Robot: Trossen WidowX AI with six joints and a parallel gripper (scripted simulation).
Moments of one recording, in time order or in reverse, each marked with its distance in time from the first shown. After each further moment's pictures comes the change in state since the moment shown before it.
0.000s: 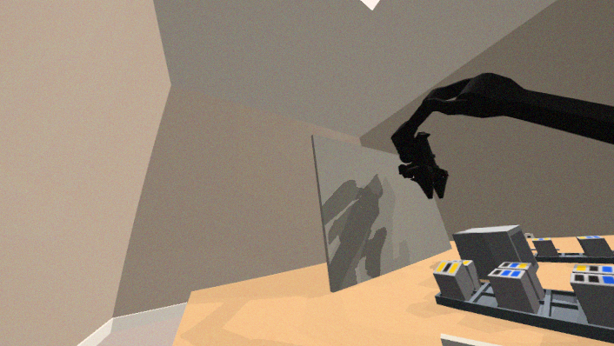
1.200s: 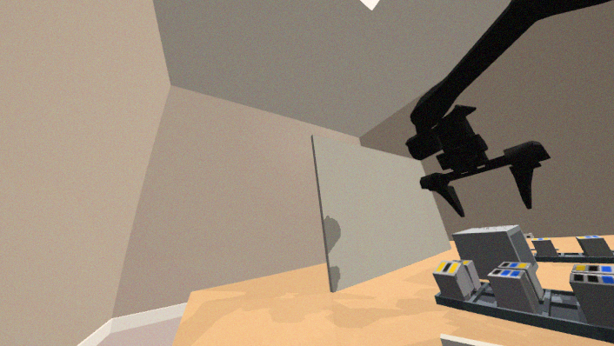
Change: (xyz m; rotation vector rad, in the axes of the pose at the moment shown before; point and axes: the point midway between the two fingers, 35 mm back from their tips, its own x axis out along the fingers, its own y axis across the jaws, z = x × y) arm 0.048 0.179 -0.136 -1.470 0.020 0.077
